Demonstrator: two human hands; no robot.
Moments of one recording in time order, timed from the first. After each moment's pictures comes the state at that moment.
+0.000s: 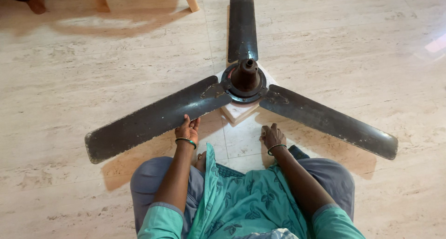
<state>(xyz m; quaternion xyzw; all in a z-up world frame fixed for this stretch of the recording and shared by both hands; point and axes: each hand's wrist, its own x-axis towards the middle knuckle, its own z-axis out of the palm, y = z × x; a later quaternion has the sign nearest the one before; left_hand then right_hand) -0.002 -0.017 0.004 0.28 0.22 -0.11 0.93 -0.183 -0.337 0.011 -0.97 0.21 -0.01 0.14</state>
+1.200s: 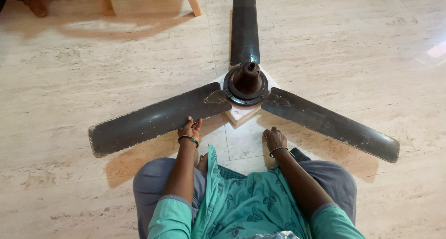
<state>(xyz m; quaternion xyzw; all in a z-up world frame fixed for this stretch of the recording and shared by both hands) 0.024 -0.021 -0.044 0.28 0.26 -0.07 0.92 -0.186 -0.339 0.004 -0.98 0.19 0.00 0.10</state>
